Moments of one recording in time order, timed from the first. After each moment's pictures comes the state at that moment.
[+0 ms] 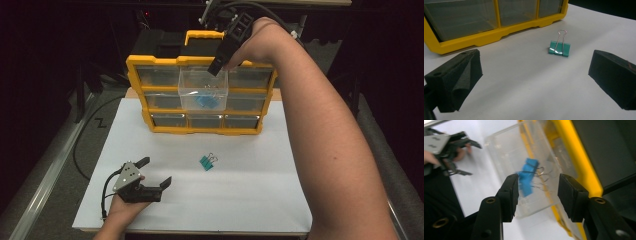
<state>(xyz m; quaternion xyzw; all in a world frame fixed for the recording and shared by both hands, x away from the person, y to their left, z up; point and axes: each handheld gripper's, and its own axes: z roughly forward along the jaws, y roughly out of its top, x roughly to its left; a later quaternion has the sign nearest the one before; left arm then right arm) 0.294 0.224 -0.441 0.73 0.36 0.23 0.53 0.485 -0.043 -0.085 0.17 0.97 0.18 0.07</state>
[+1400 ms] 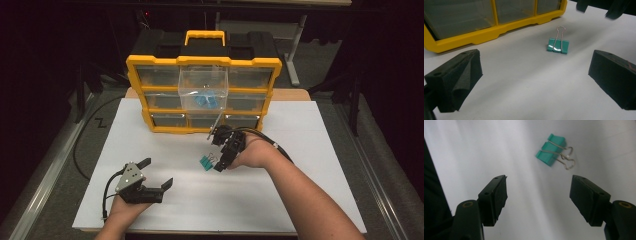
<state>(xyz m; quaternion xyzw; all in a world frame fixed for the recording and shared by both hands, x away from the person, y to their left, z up) 0.293 0.220 -0.441 0.74 0.35 0.23 0.52 0.424 -0.060 -0.340 0.16 0.98 0.13 -0.01</state>
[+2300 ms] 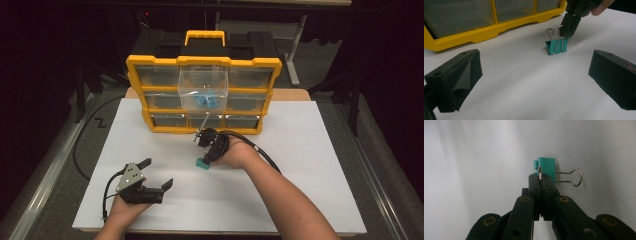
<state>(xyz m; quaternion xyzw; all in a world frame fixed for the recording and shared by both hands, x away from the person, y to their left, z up) 0.293 0.220 -0.443 0.74 0.35 0.23 0.52 0.443 -0.025 -0.378 0.13 0.98 0.16 -0.02</state>
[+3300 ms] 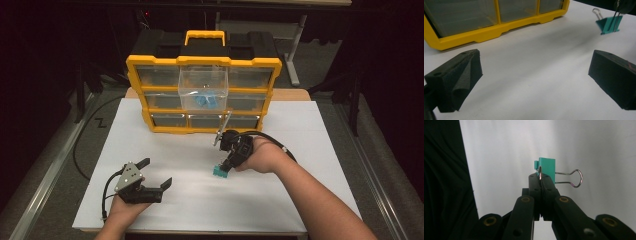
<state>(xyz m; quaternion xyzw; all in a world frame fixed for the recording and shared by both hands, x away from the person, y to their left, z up) 0.292 0.222 -0.442 0.74 0.36 0.23 0.52 0.408 -0.081 -0.328 0.10 0.98 0.15 -0.06</state>
